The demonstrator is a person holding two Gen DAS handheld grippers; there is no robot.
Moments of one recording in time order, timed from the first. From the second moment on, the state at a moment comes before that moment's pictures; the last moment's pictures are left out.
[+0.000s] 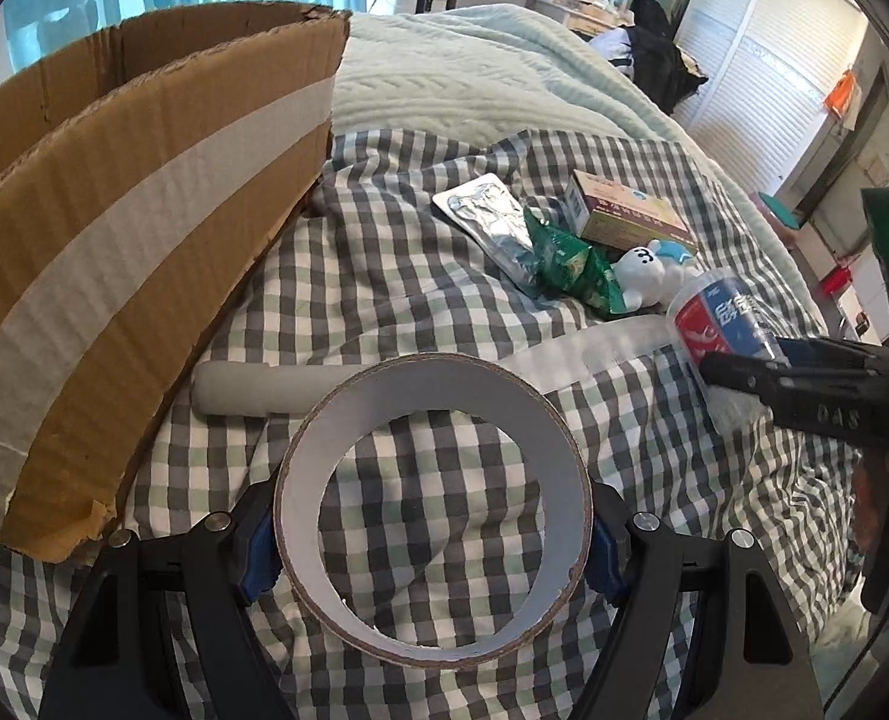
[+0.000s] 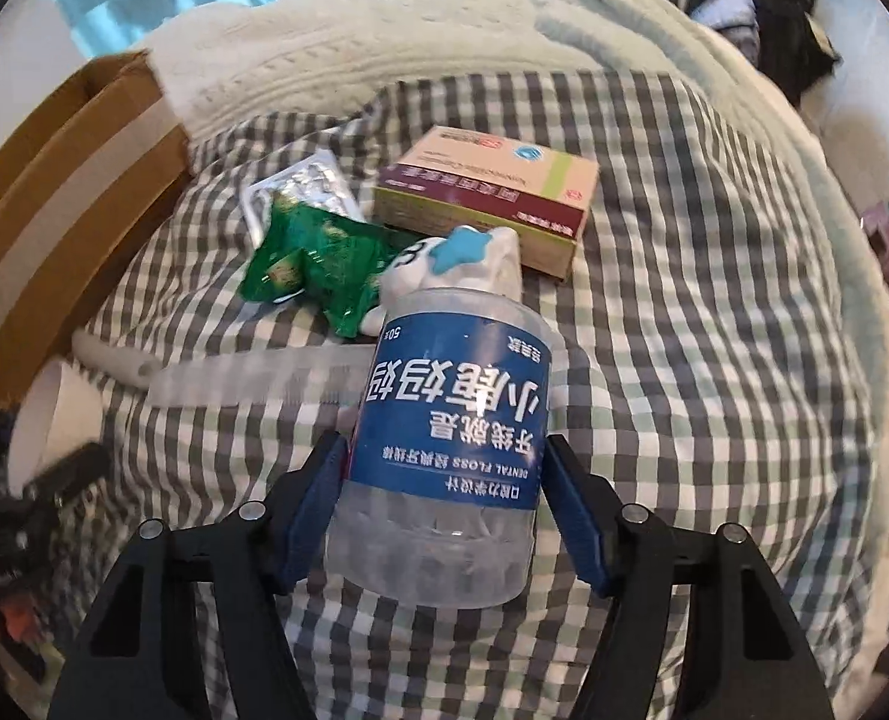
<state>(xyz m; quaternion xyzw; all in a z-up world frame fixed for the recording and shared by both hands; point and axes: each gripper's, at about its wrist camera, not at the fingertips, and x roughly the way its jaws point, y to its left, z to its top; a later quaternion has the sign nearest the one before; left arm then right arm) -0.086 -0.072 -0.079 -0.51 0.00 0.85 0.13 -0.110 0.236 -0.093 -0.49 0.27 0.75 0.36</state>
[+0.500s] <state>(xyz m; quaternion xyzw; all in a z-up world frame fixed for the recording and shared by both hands) -0.100 -0.117 0.066 -0.39 -0.04 0.92 0.10 -0.175 0.205 0.034 -0.38 0.24 0.85 0.28</state>
